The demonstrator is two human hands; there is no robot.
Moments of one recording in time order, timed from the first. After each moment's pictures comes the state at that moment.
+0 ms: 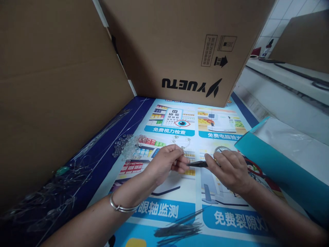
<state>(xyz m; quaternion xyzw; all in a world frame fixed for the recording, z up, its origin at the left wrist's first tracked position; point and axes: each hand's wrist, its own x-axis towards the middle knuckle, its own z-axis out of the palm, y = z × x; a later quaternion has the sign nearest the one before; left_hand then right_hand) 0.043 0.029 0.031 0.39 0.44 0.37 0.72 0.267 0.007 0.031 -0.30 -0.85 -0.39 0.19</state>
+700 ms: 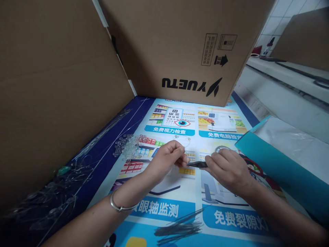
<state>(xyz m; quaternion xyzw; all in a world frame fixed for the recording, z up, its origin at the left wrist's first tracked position) 0.043 0.031 0.032 0.51 0.41 0.40 0.64 0.265 0.008 0.037 -0.32 -0.90 -0.27 0.13</state>
